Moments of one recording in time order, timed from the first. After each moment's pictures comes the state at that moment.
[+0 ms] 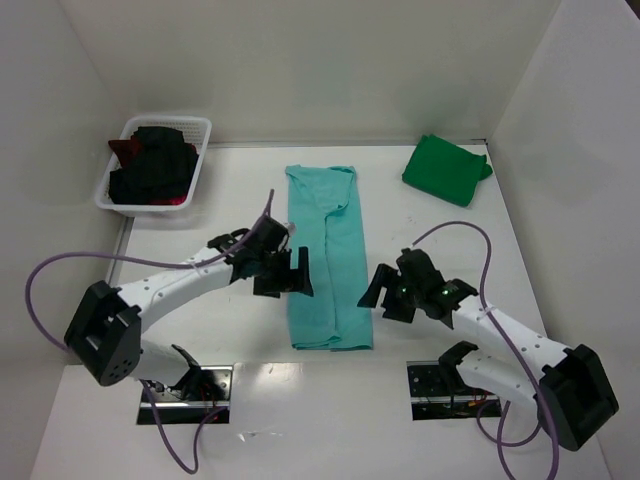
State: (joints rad) left arm -0.65 1.38 0.95 -0.60 0.21 -0.68; right arm 0.54 0.96 0.48 -0.43 -0.17 0.91
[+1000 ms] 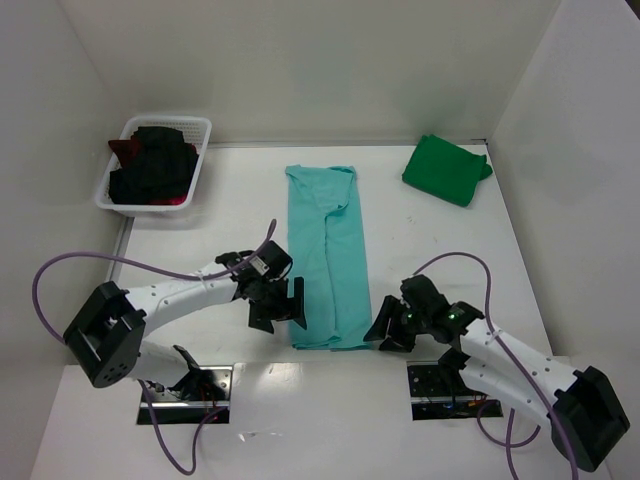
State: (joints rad) left arm -0.76 1.38 0.82 -0.69 0.26 -0.85; right arm 0.63 0.78 0.27 -0.51 -0.33 1.05
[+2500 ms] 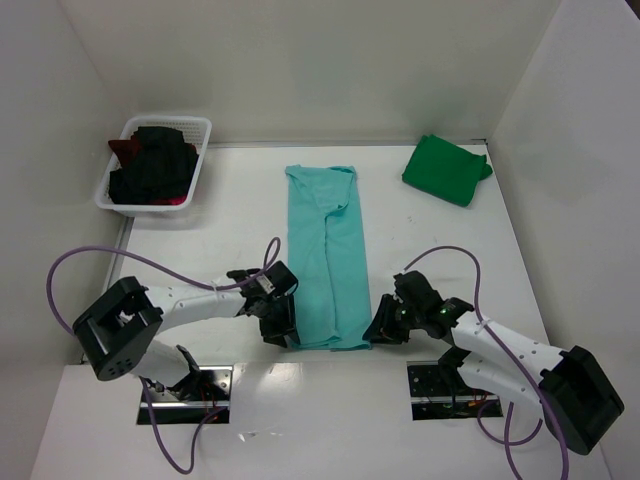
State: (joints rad) left arm -0.84 1.43 0.68 -0.53 0.23 -1.05; right arm 0.63 0.91 0.27 -0.35 -0.34 0.99
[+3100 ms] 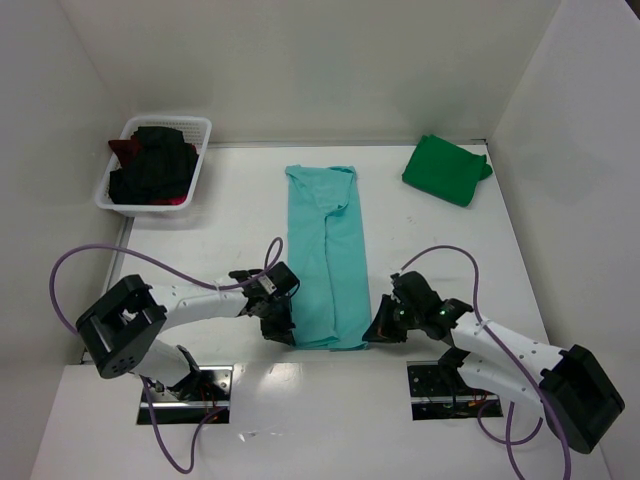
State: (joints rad) left arm -0.85 1.45 0.68 -0.51 0.21 -1.06; right arm 0.65 0.91 0.27 -0.31 -0.36 0.99
